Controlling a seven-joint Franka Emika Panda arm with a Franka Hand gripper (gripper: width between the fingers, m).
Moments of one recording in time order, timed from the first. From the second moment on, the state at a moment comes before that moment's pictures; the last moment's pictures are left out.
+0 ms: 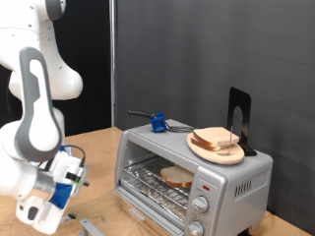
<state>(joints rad) -0.63 0.33 0.14 -2.42 0.88 2.02 -0.60</state>
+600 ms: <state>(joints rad) -0.67 0.29 0.15 -2.36 0.85 1.65 -0.57</state>
